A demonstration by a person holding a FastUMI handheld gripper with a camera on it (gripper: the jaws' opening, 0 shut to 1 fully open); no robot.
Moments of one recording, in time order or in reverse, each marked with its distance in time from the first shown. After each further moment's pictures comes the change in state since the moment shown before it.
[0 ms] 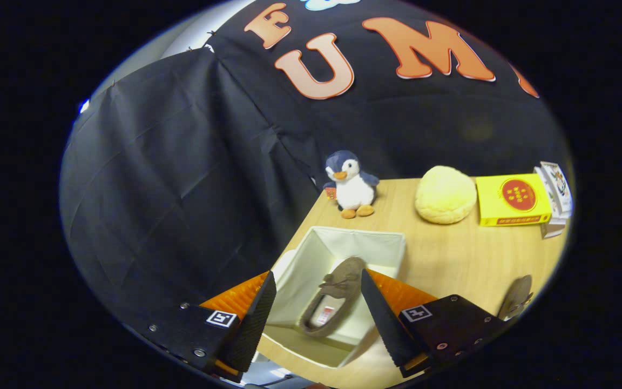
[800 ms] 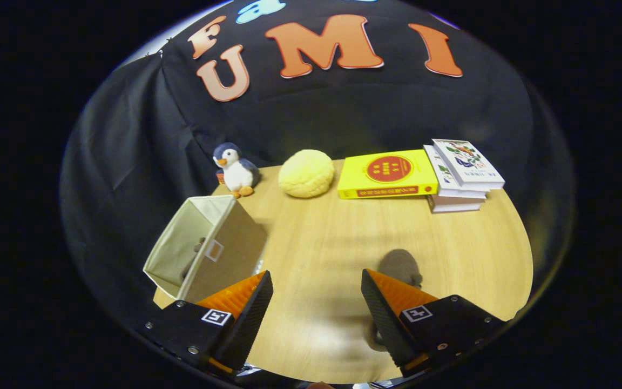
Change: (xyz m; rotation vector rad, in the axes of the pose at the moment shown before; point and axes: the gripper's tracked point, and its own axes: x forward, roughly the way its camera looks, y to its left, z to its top) arm -0.116 -0.243 -0.100 0.073 0.065 -0.373
